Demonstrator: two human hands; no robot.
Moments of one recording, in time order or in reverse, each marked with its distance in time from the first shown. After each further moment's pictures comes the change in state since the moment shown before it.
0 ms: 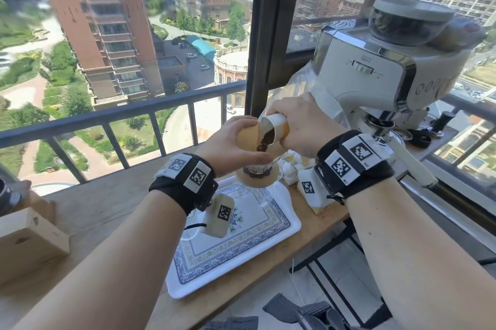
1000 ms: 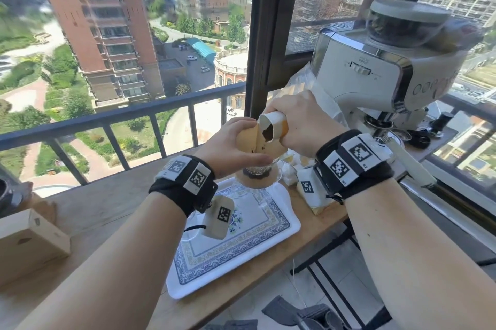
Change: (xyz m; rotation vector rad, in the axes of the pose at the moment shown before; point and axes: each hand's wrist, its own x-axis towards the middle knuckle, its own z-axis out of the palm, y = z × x) left_hand 0.001 0.009 -0.001 0.030 0.013 0.006; right_hand 0.001 -0.003 -0.011 -0.033 0.039 -0.013
